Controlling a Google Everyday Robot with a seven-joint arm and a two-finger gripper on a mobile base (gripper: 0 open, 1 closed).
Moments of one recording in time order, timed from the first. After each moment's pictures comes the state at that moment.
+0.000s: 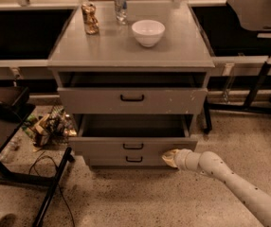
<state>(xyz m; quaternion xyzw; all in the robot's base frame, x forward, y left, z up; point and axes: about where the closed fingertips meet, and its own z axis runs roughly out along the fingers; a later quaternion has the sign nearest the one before) 0.662 -0.172 0.340 -0.41 0.79 0.15 0.43</state>
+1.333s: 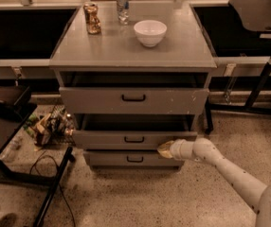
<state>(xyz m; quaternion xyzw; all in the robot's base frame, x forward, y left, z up) 0.707 -0.150 0.347 -0.45 0.78 0.15 0.42</state>
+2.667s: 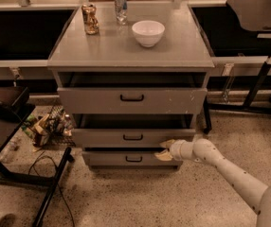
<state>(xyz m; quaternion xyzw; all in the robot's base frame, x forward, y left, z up) 0.706 -0.150 0.347 -0.45 0.78 0.15 0.42</state>
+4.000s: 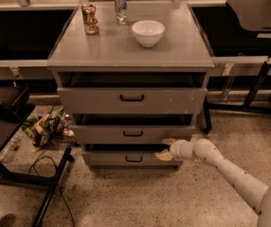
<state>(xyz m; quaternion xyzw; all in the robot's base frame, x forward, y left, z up) 0.703 -0.150 0.347 -0.45 0.78 0.15 0.42</state>
